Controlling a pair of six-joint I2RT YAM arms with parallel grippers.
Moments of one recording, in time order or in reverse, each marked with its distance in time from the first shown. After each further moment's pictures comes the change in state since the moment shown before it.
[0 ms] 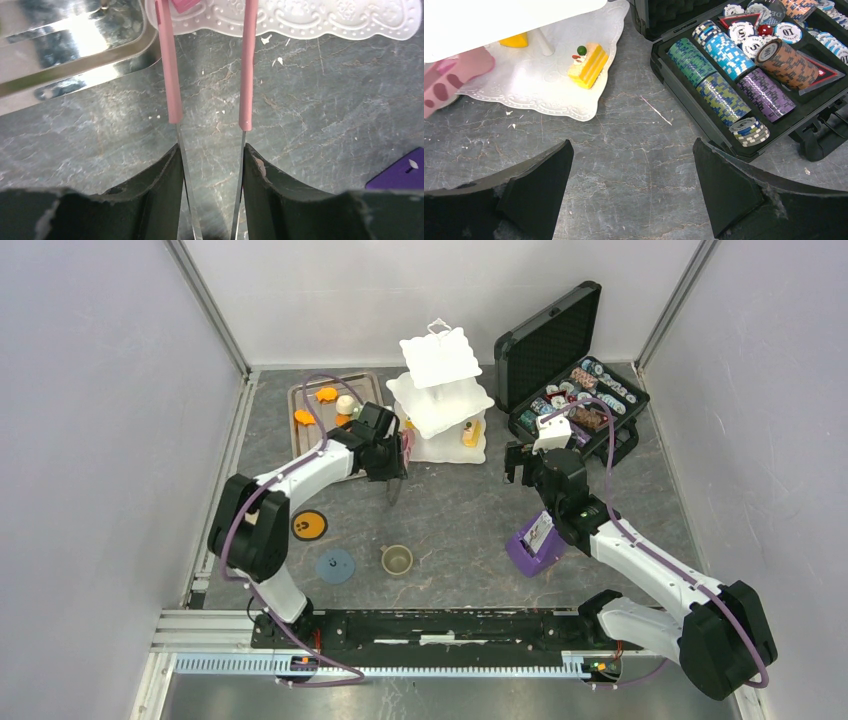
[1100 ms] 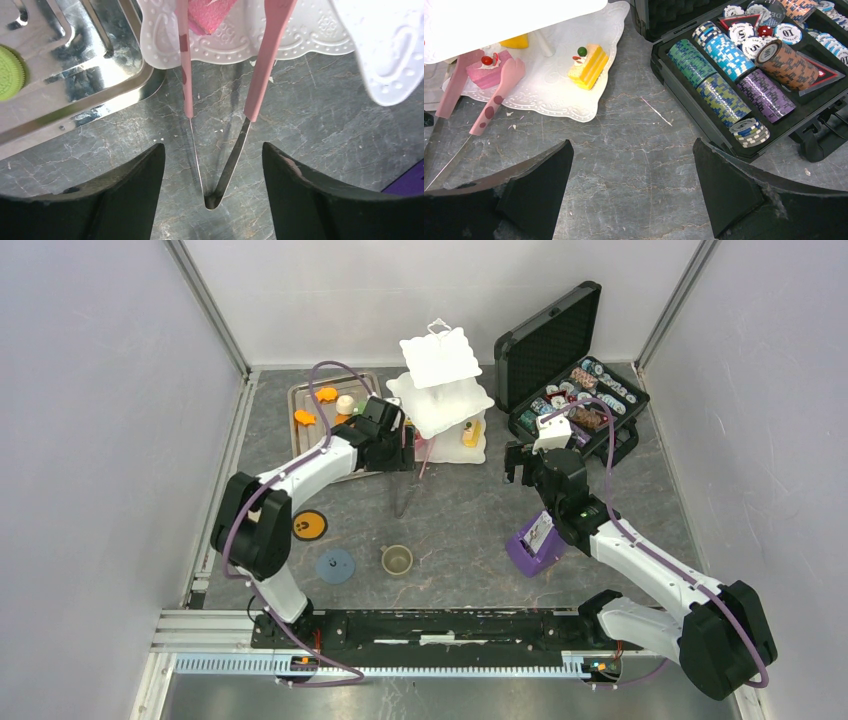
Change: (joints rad) left arm -0.021 0.062 0.061 0.029 -0.055 0.095; right arm 0.000 0.001 0.000 0.005 0.000 0.000
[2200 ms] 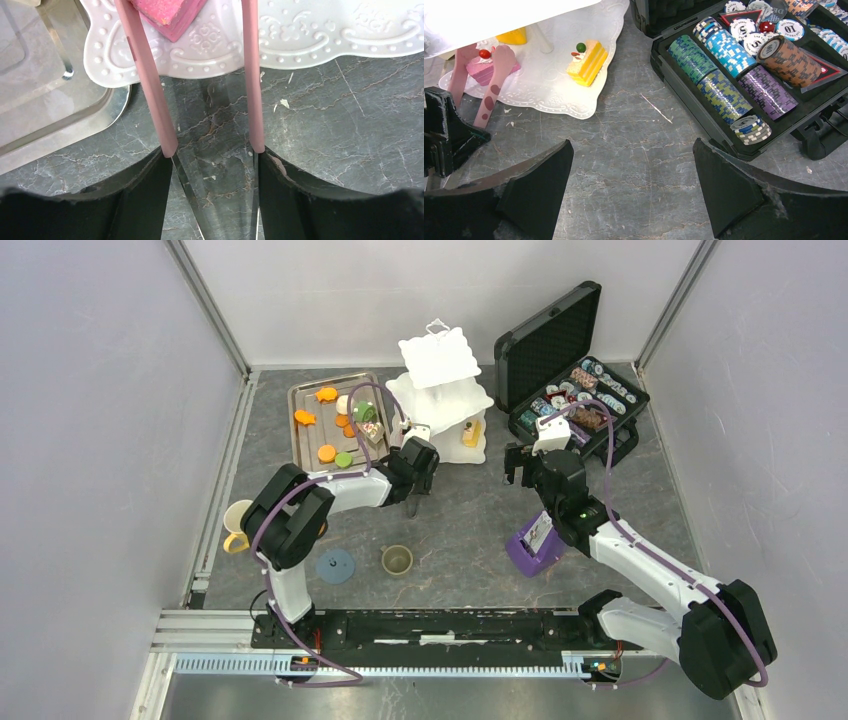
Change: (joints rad) left arm -0.198 0.124 -0.199 0.422 -0.357 0.045; right arm 0.000 0.002 -0.013 0.008 -0.001 0.000
